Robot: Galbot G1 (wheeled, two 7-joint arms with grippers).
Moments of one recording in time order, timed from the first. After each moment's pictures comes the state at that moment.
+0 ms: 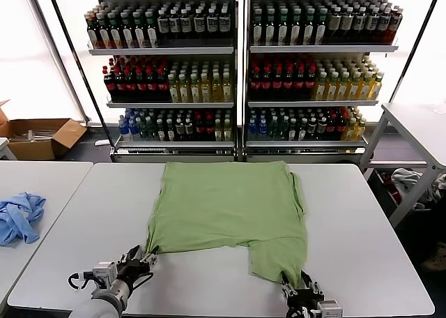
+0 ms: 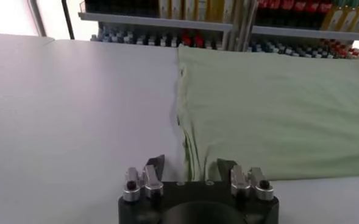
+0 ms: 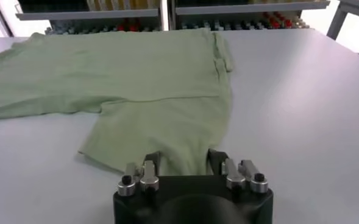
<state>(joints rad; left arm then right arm) 1.44 -0.95 -0.34 -2.02 -0.78 0.47 -0.40 -1.65 1.10 0.24 2.21 0.50 -0.47 0.50</state>
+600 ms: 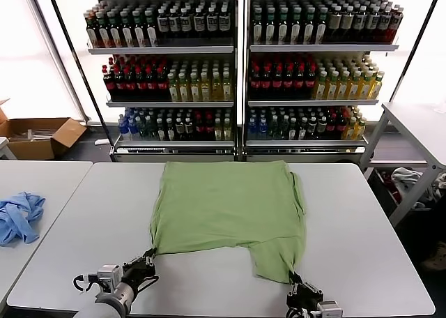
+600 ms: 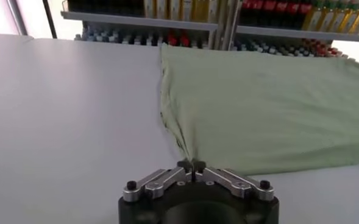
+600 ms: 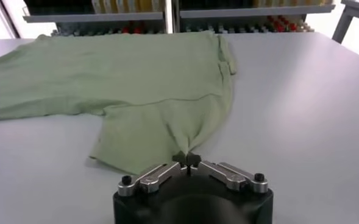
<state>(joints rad) 1.45 -0.94 -0.33 -2.06 -0.78 0.42 -0.39 -1.64 1.09 0.30 2.26 0.44 -0.40 0.45</state>
